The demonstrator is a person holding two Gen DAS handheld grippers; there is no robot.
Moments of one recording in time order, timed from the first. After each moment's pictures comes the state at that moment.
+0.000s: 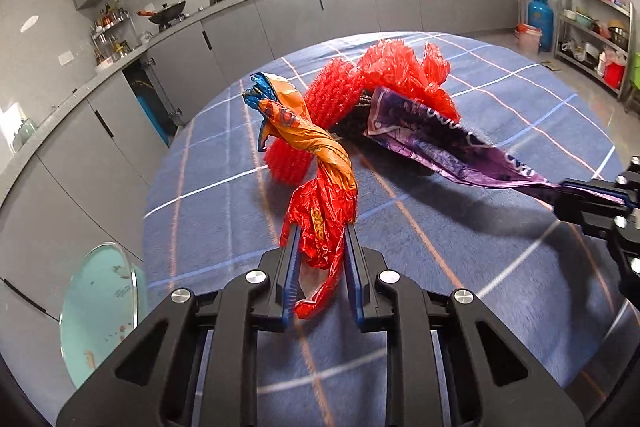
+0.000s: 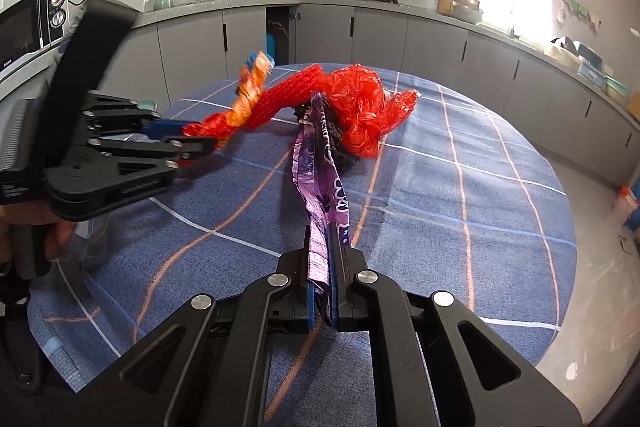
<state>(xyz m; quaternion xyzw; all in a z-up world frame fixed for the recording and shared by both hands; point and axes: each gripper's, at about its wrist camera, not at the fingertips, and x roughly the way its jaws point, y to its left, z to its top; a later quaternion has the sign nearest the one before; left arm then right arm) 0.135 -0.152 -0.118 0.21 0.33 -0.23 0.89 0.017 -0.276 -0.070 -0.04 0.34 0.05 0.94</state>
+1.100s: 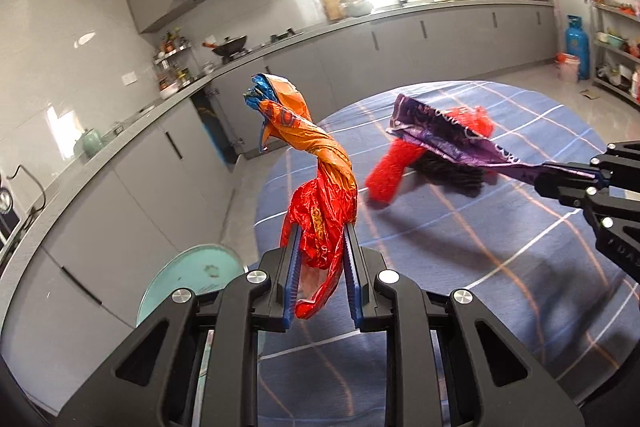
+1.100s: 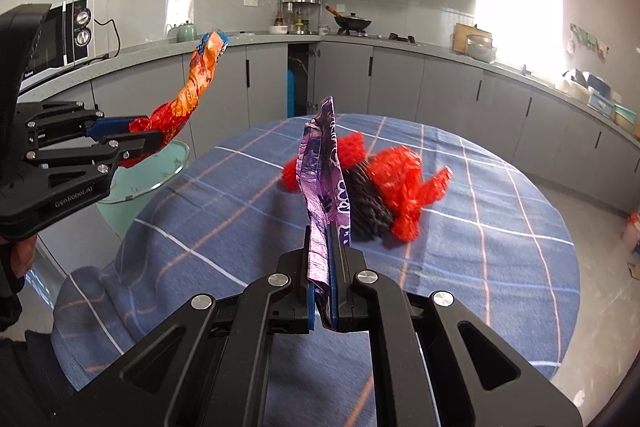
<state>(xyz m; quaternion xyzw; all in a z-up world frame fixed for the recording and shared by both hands) 0.088 -0.089 -0.060 0.21 0.25 -0.14 0.94 0.025 -0.237 -0.029 -0.04 0.27 0.08 0.96</state>
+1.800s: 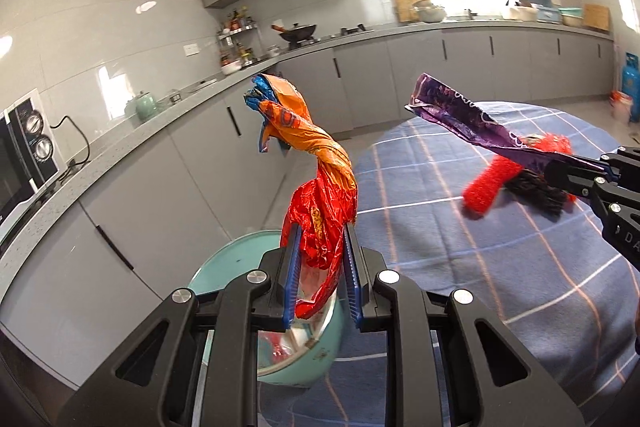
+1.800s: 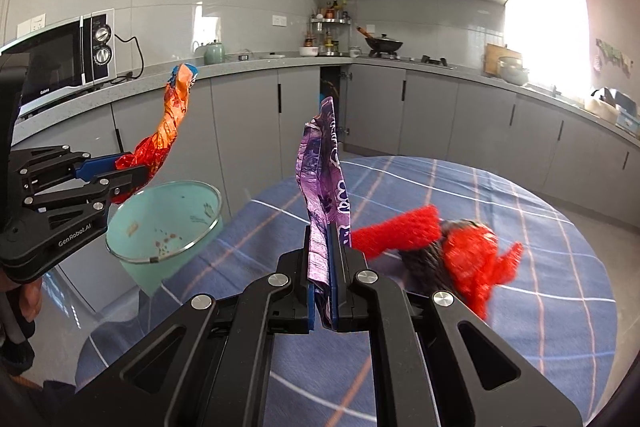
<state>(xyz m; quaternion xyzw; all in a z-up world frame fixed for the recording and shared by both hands) 0.120 -0.019 -0.046 0.15 0.25 -0.04 0.96 0.094 -0.182 -0.007 -0.04 0.24 0.14 0.96</state>
